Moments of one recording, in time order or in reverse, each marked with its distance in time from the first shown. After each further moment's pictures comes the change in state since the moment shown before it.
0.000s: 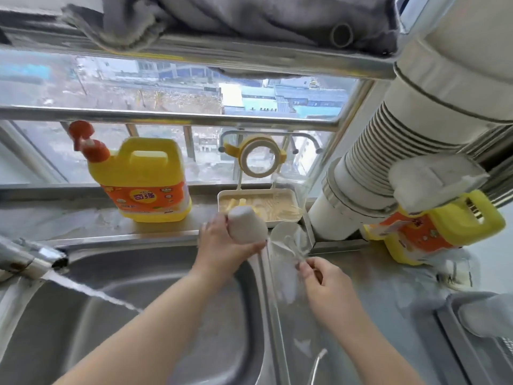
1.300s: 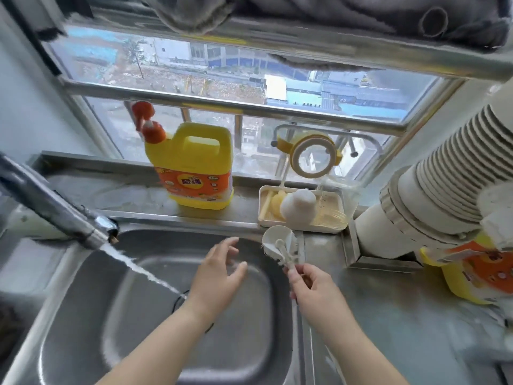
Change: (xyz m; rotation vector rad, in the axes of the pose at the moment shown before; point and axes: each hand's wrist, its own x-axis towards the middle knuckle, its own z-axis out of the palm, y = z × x) left_hand -0.044 -0.066 -0.027 0.057 0.087 -0.033; right_hand 0.023 -0.013 0.069 0.232 -0.292 0.010
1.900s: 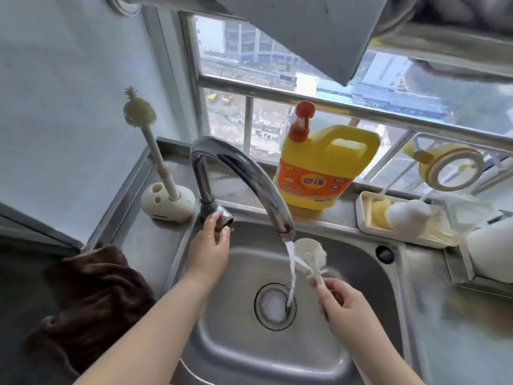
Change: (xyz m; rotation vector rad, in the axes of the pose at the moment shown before) left_hand 0.017 -0.128 -0.171 -0.089 0.242 -0.234; right_hand -0.029 -0.042 0.149 -0.036 -0.051 0.022
